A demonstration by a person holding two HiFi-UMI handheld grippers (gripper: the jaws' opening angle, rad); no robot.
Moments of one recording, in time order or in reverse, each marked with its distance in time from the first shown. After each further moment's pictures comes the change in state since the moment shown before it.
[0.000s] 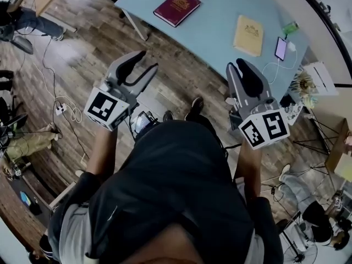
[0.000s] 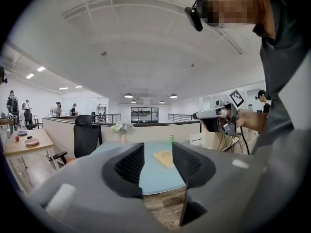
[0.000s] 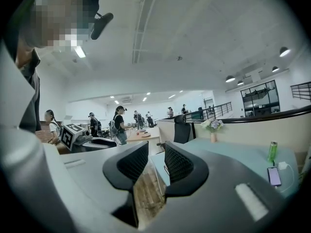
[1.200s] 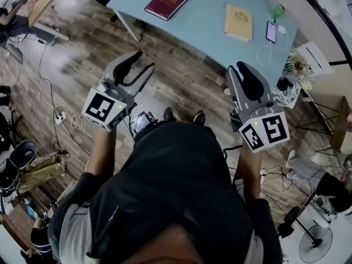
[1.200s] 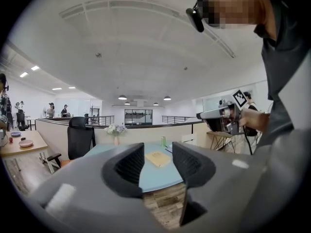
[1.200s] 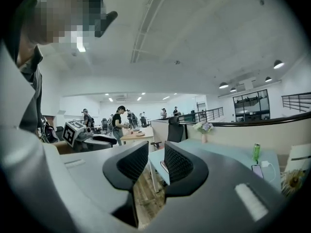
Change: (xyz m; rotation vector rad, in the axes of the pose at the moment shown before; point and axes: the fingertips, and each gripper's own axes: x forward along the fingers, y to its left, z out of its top) left arm -0.038 -0.039 -0.001 0.016 -0.021 -0.077; right arm -0.071 0.044 -0.006 -0.045 -0.004 -0.105
